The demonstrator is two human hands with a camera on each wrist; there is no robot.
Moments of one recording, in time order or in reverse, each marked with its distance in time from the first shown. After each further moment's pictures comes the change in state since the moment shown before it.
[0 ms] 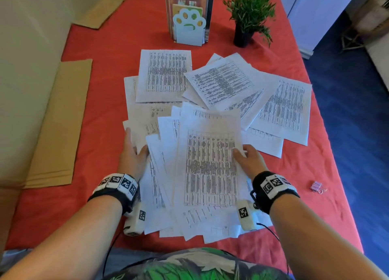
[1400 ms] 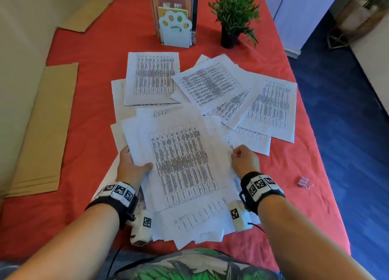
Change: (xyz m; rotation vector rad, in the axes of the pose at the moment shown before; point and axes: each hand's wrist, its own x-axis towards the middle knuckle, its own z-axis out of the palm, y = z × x) left_hand -0.006 -0.024 0.023 -0.113 -0.057 -0.151; right_hand -0.001 0.004 -0.006 -0.188 0.207 -0.019
